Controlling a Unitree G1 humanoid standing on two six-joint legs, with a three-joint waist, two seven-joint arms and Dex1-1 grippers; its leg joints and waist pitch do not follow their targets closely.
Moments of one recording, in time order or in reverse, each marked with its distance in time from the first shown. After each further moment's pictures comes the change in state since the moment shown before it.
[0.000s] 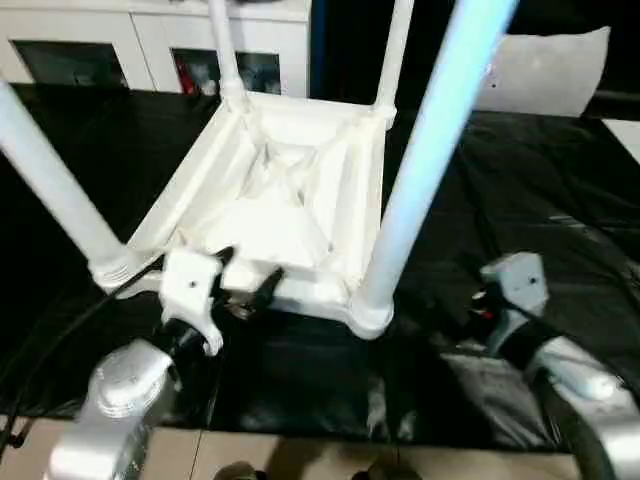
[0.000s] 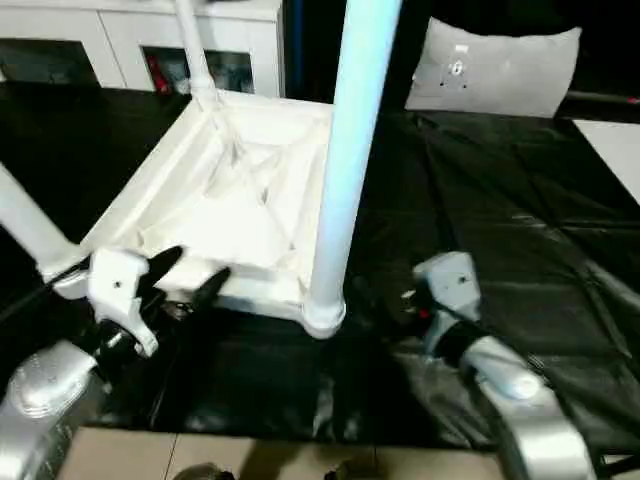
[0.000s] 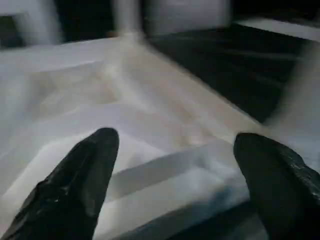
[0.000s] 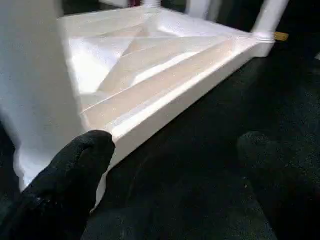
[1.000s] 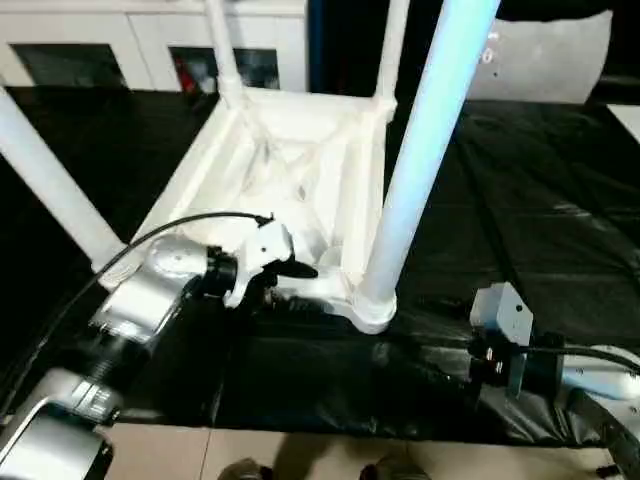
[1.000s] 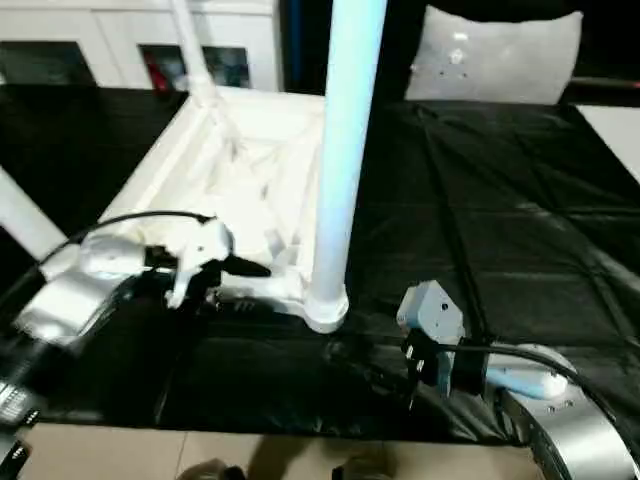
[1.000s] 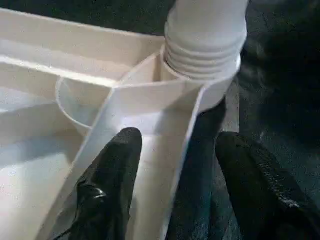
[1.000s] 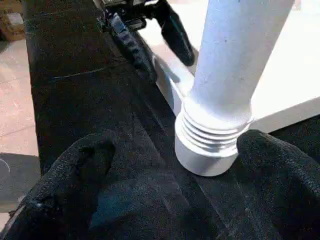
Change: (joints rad) left arm -0.638 0.100 -0.329 0.859 0.125 -0.285 -0.723; right arm 0.037 -0.198 0.103 -0.057 0.080 -0.013 0.370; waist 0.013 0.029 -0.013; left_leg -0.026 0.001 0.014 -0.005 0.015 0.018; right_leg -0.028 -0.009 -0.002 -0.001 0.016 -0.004
